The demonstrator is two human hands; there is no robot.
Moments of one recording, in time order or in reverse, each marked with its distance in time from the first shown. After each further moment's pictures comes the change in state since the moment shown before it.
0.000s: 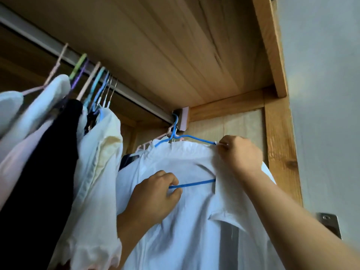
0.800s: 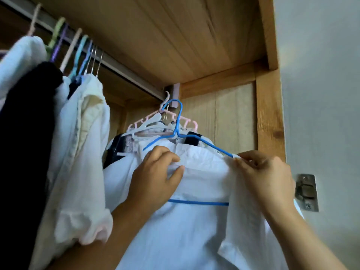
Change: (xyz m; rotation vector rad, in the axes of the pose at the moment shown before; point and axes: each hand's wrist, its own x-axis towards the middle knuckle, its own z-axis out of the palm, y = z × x) left_hand -0.026 0.006 0.015 -0.180 0.261 0.159; right_hand -0.119 0.029 -0.026 0.263 0.098 0.241
